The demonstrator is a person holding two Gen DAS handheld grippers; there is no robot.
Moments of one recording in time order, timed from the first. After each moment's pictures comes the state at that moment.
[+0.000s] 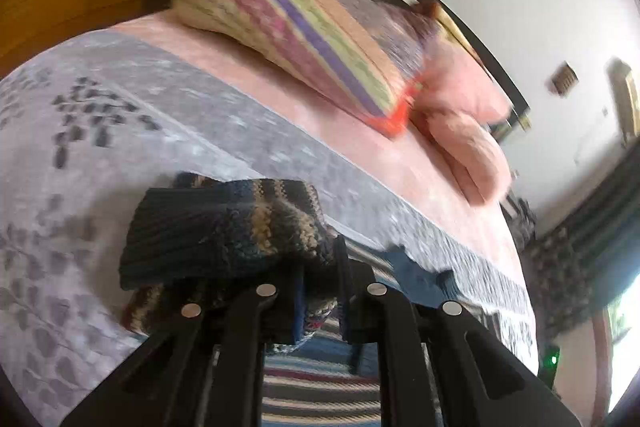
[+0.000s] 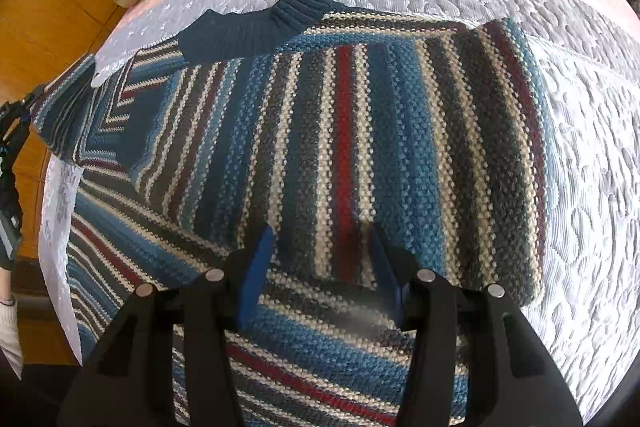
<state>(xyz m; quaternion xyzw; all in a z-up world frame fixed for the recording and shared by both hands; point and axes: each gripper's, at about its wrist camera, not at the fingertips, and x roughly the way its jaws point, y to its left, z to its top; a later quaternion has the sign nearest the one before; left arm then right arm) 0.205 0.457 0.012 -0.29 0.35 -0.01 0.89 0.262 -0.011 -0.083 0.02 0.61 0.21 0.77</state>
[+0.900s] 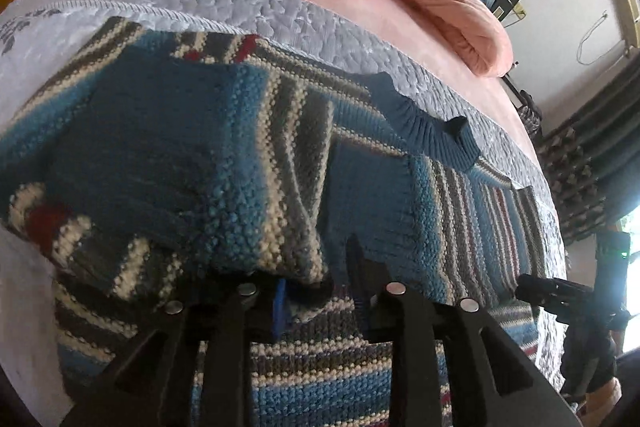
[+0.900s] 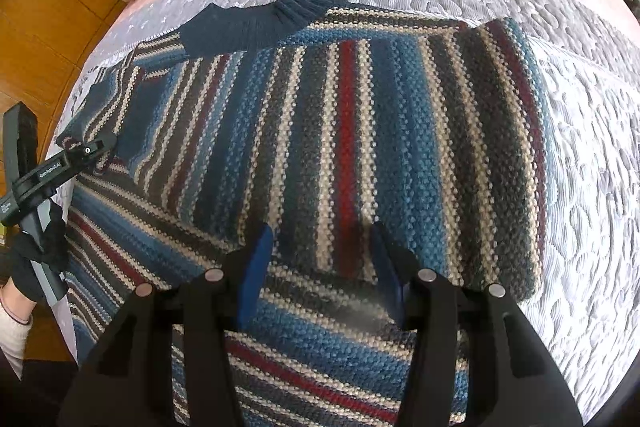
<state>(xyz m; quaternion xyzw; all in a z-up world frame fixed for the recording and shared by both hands) 0.213 0.344 -0.085 -0.22 0.50 -0.08 0.83 0.258 -0.009 -0.083 0.02 0.61 0.20 0.76</state>
